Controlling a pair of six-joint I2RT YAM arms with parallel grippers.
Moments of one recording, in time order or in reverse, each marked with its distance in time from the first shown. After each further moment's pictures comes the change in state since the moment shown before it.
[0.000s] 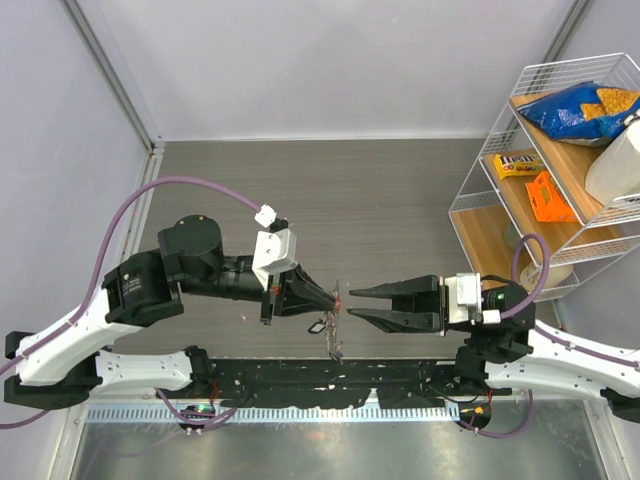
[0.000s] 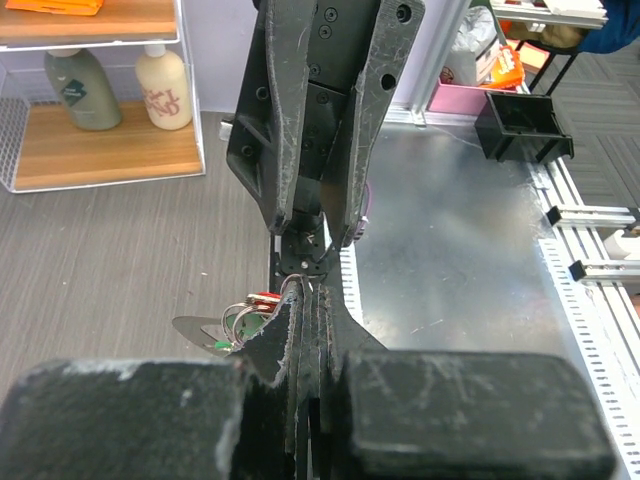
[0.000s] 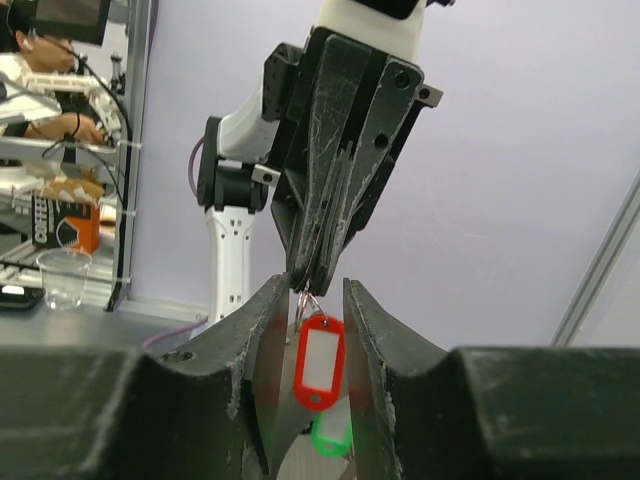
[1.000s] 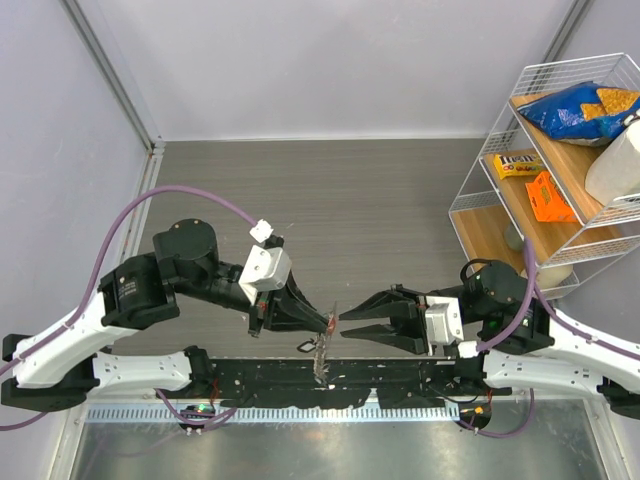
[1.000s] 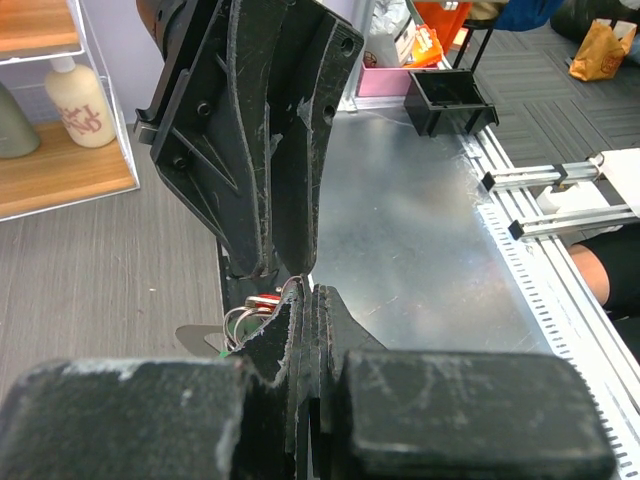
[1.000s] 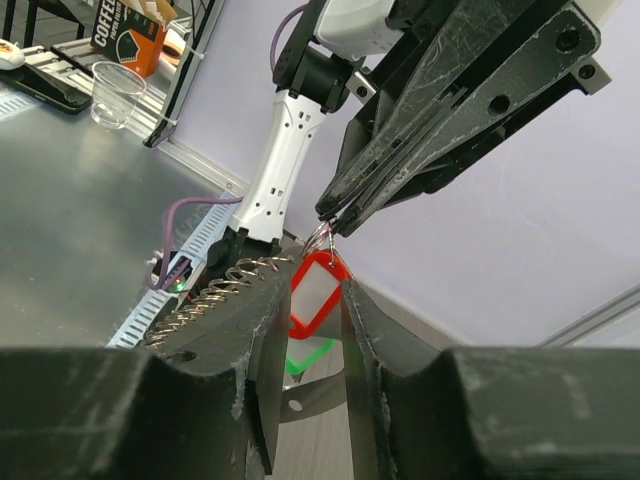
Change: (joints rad) left arm 0.000 -0.030 -0.027 -0.001 0.183 0.019; right arm 0.000 0.082 0.271 -0.595 -0.269 -0.409
